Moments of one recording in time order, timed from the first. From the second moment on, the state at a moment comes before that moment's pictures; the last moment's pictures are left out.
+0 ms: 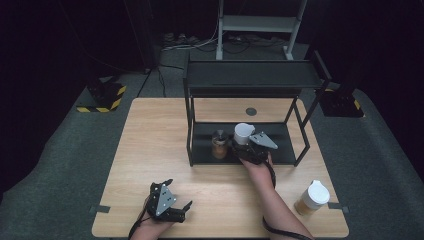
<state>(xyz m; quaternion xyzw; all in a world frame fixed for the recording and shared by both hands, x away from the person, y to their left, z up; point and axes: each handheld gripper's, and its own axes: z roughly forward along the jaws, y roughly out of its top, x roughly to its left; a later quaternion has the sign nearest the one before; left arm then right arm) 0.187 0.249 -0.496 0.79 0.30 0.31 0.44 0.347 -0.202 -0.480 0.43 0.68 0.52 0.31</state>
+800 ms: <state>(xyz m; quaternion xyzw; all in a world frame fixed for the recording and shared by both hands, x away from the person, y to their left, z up) 0.187 0.247 -0.496 0.79 0.30 0.31 0.44 0.332 -0.217 -0.473 0.42 0.68 0.52 0.31</state>
